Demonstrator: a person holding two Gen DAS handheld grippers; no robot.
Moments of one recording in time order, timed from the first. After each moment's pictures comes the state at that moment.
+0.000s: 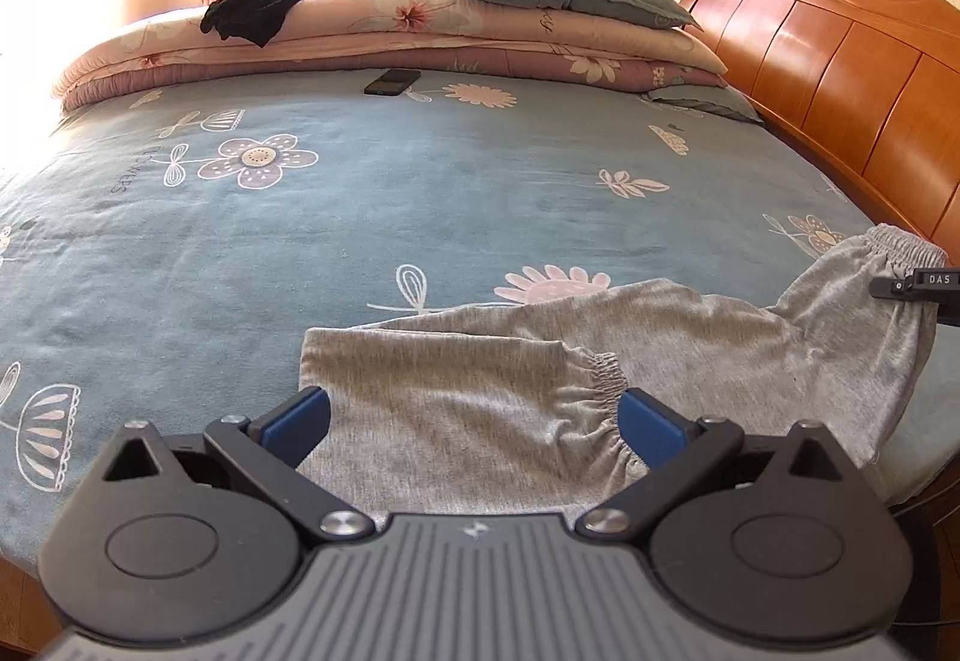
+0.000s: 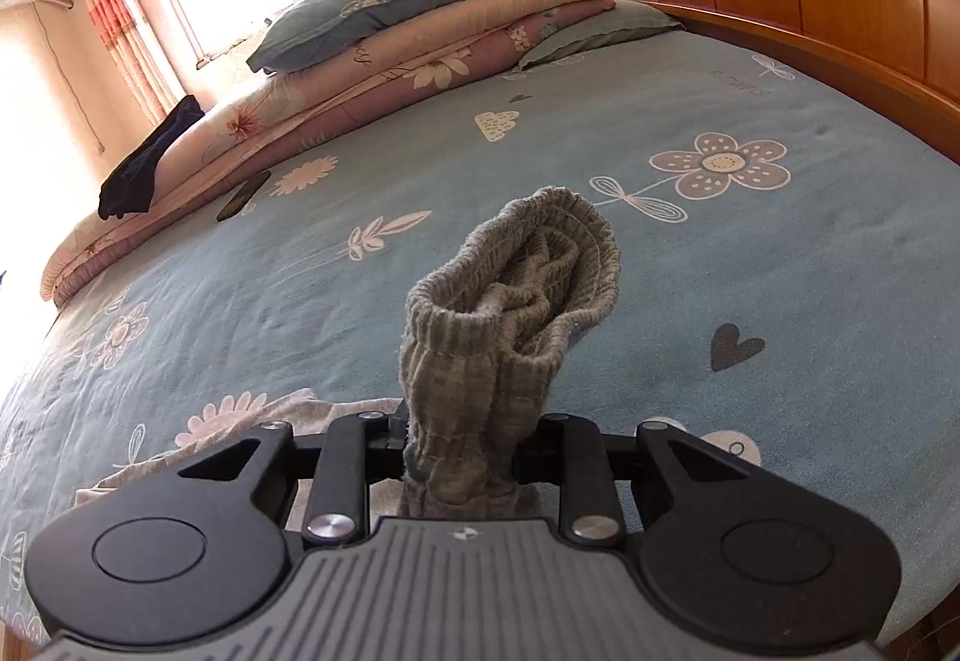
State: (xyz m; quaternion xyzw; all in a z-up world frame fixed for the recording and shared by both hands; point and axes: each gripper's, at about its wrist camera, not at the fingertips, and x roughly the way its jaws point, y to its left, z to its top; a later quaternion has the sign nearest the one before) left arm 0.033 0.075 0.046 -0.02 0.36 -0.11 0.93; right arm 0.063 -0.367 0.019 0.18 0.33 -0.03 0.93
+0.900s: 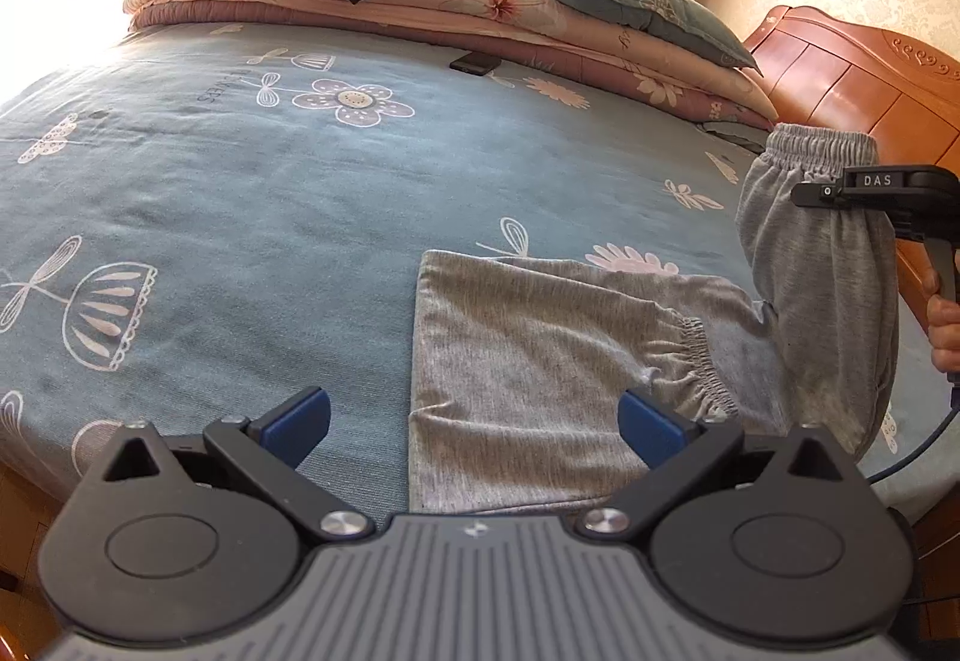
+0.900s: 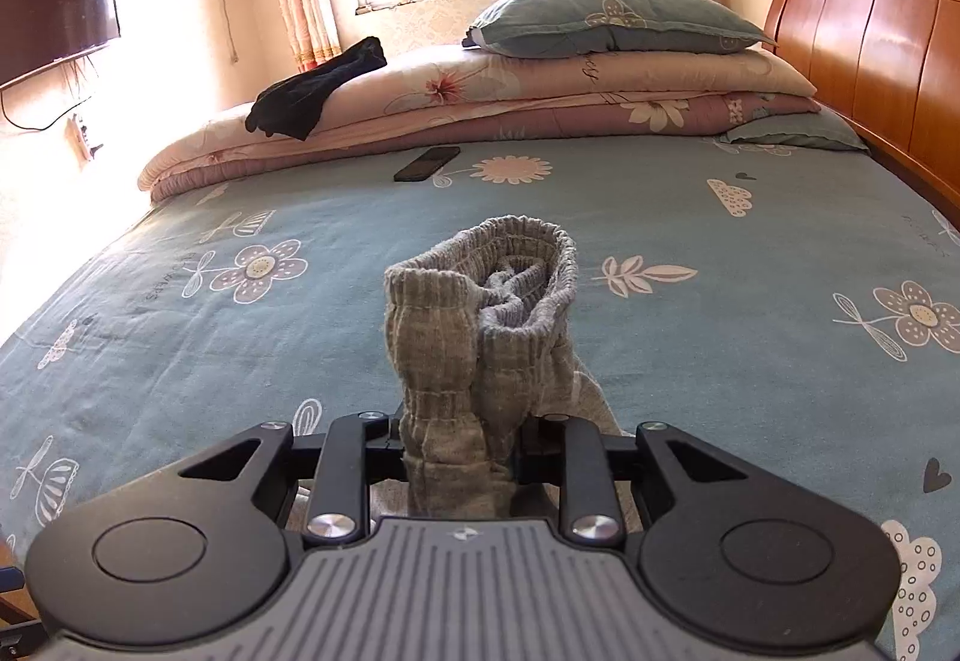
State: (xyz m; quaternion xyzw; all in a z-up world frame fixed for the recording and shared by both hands) left arm -0.008 0.165 0.012 -0.10 0.37 -0.07 0.92; right arm 0.108 -0.150 0.074 0.06 0.31 0.07 0.94
